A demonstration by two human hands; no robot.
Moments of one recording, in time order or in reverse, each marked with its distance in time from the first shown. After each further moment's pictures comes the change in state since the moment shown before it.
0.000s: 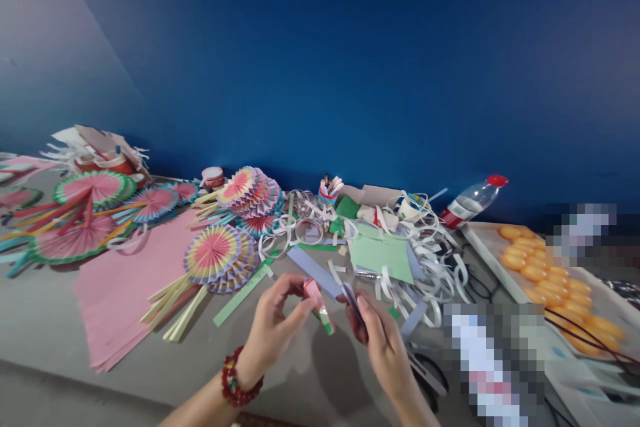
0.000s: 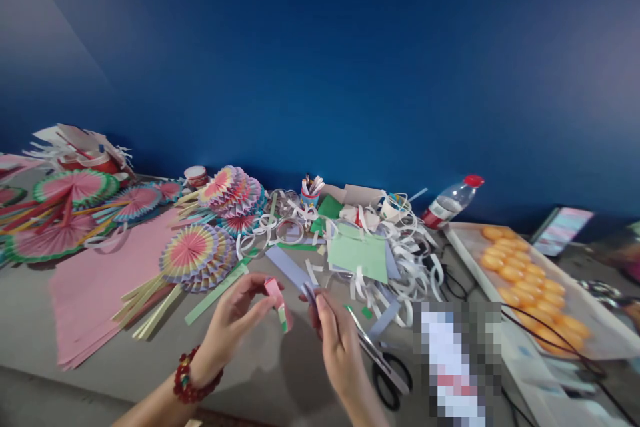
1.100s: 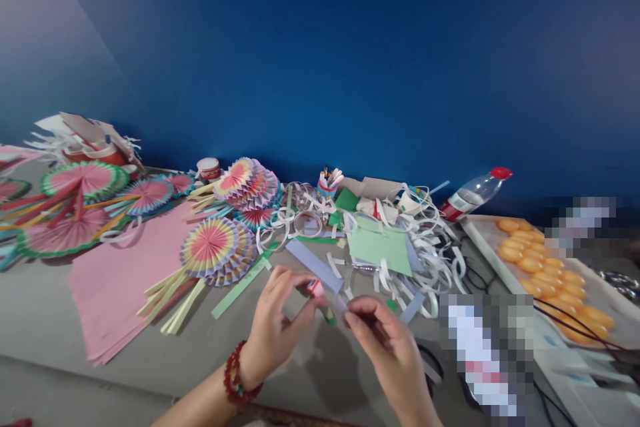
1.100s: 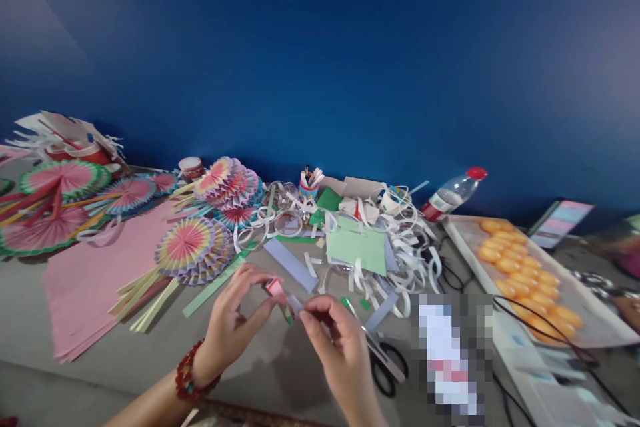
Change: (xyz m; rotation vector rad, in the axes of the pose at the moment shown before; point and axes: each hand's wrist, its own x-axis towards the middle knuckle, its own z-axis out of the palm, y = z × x) left_hand 0.000 0.011 0.004 0.375 0.032 0.348; right_hand -0.010 -0.044 -0.003 0.023 -0.115 -0.097
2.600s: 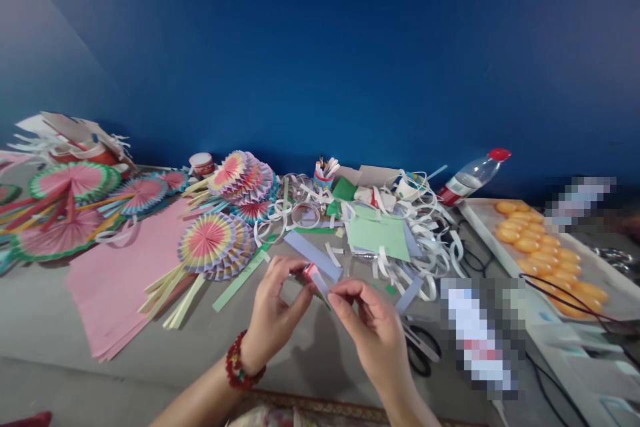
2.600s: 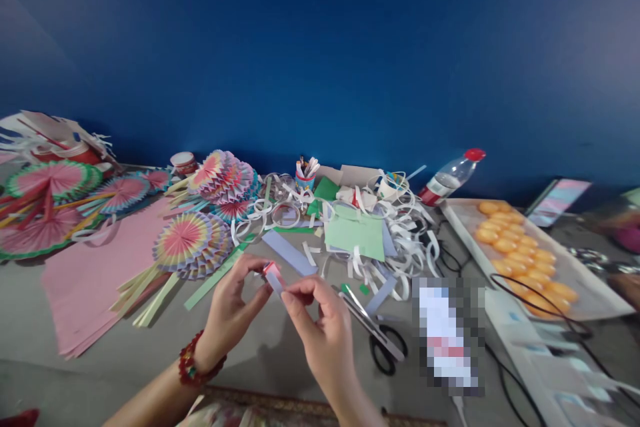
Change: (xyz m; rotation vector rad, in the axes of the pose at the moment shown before) left_hand 0.000 -0.006 0.002 -0.044 0.011 -0.131; right_hand 0.004 -0.013 0.019 -0.046 0.007 -0.019
